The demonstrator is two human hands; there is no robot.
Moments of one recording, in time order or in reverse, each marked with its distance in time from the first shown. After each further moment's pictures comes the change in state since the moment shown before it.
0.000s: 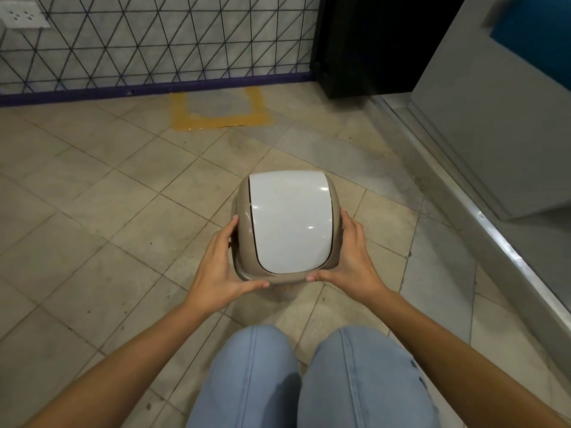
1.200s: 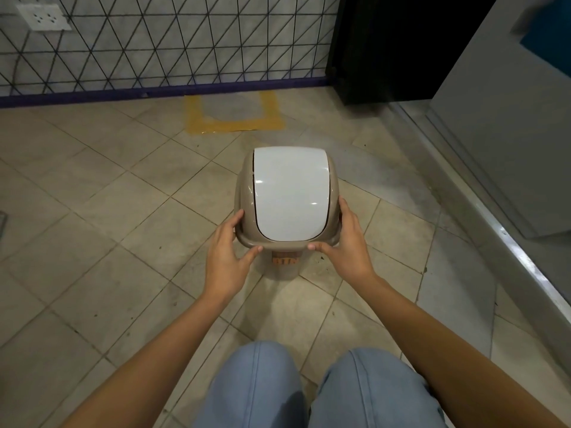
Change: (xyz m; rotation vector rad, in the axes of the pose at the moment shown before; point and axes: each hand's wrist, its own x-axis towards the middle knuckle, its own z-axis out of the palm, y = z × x) left_hand 0.041 -0.017 0.014 -0.101 0.291 -0.100; right_hand 0.062 -0.015 0.019 0.151 0.097 0.050
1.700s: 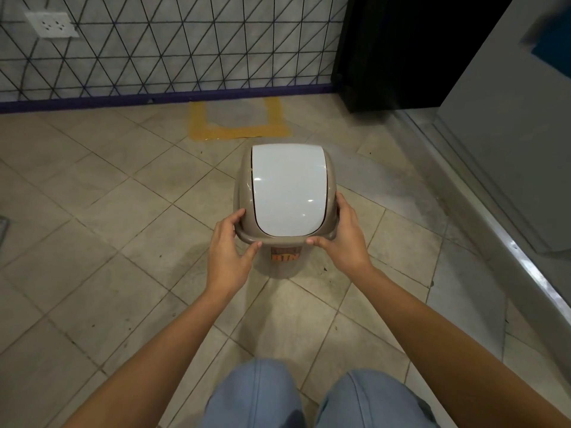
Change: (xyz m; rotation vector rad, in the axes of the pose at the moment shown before) left_hand 0.029 0.003 0.006 0.044 0.058 -0.030; right_hand 0.040 -0.005 0.005 0.017 -0.015 0.001
